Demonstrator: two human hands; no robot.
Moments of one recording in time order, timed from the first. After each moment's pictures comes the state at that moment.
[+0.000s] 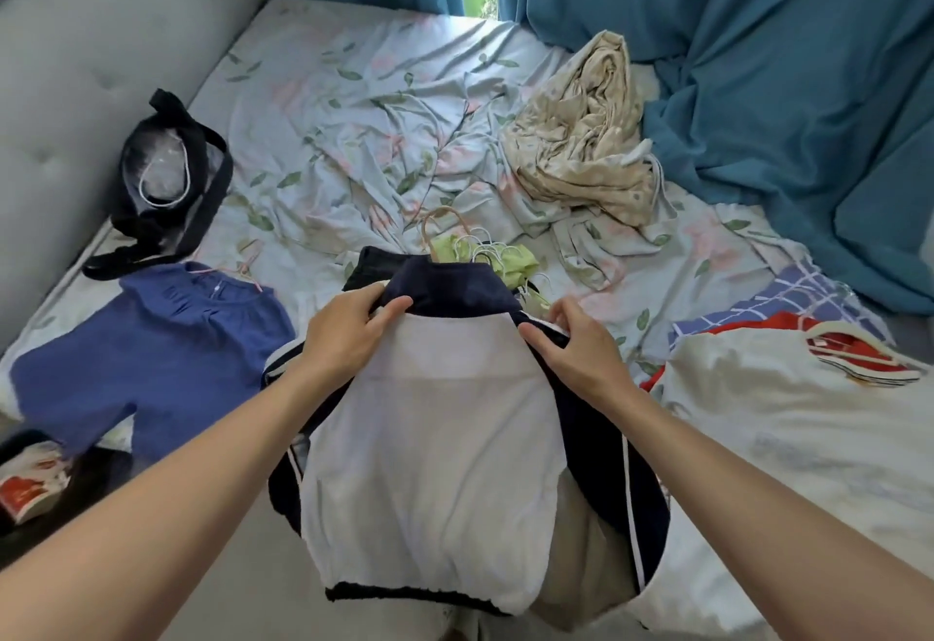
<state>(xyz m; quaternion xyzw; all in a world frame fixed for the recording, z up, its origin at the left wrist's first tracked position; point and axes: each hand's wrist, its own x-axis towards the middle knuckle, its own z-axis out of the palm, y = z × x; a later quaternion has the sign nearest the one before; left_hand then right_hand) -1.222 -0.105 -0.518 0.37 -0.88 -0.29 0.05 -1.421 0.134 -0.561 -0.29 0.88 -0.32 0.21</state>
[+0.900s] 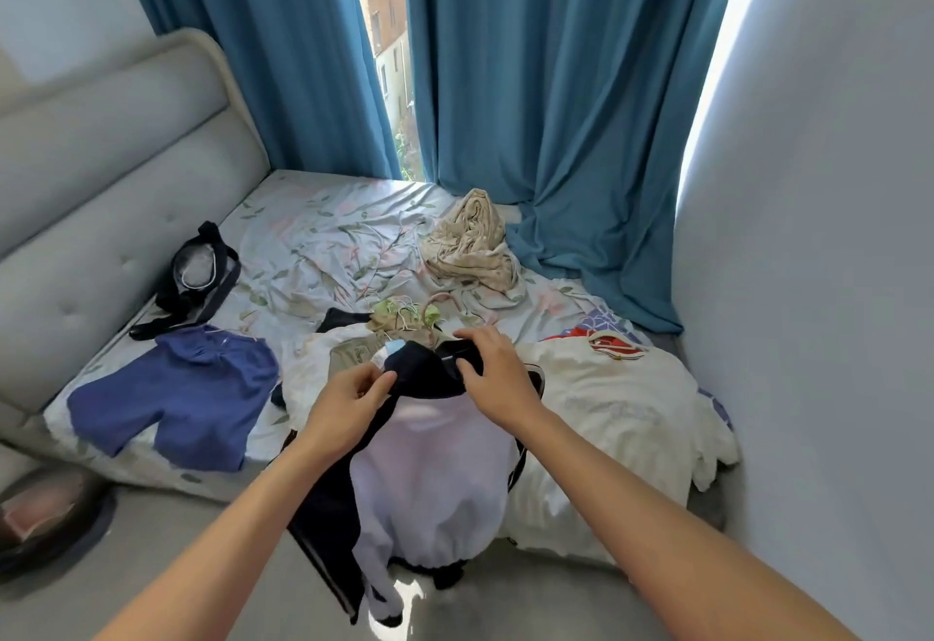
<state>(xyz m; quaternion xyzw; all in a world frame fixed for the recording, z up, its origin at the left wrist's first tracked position) -1.039 0.277 -0.258 0.32 -0.83 -0.43 0.14 -1.221 0.436 -0.257 -0.41 0.82 -0.37 0.12</state>
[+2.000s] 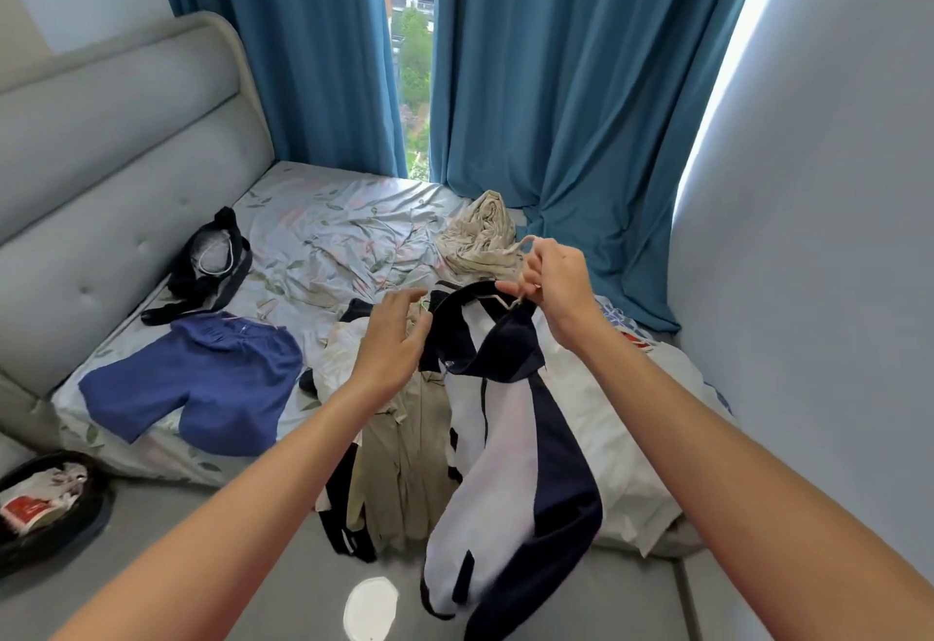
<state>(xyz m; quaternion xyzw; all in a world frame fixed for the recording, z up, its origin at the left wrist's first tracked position) -0.975 0.186 -0.232 0.22 -0.84 -0.43 0.24 -1.123 0.350 -0.118 -0.18 0.64 -0.71 0.23</state>
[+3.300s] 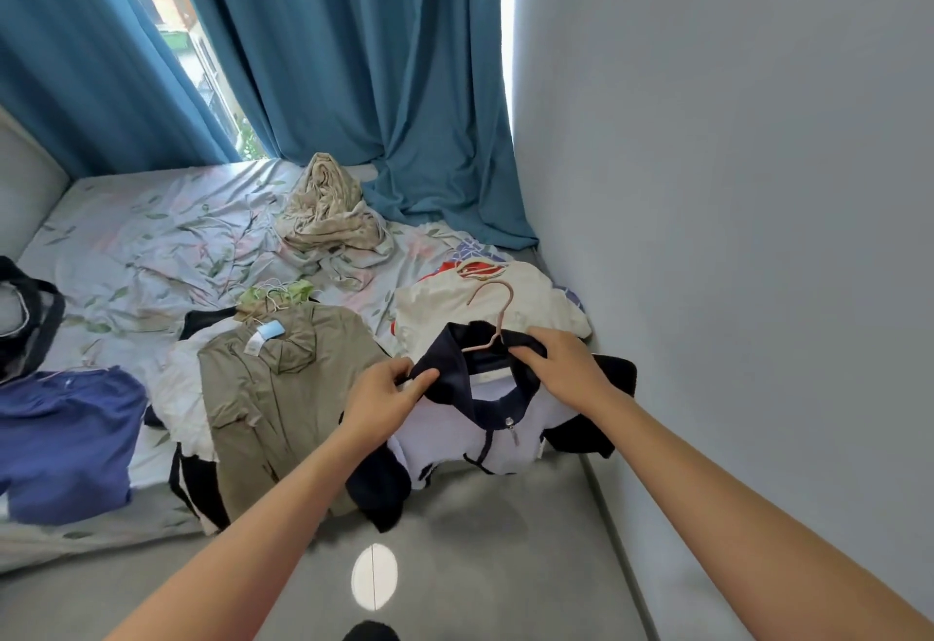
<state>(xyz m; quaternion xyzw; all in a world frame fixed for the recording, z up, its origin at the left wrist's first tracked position) -1.106 0.495 -0.296 0.16 -0.88 -0.45 0.02 -1.233 0.761 -0.260 -0.22 0.90 -0.36 0.14</state>
